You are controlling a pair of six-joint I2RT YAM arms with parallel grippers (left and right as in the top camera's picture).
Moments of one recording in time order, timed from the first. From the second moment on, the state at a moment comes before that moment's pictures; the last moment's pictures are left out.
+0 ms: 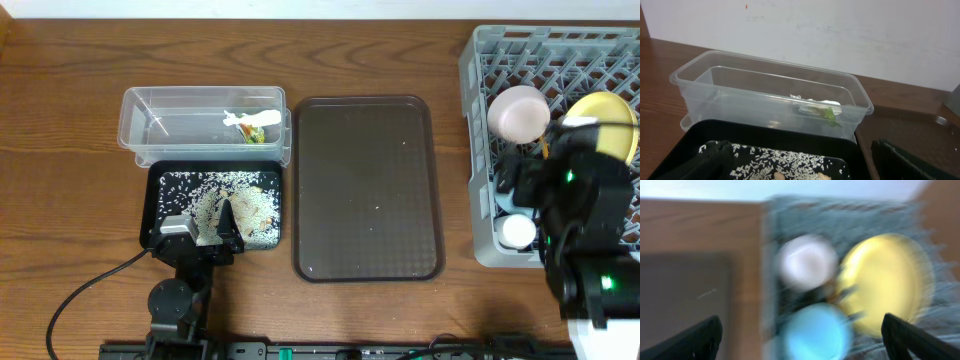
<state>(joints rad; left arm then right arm) -0.09 0.01 0.03 -0.13 -0.09 -0.22 0.05 0.85 0.95 -0.68 0.13 0.02</state>
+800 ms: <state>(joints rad) -0.09 0.01 0.03 -0.13 -0.09 -0.22 0.16 0.62 0.95 -0.91 -0.40 0.18</state>
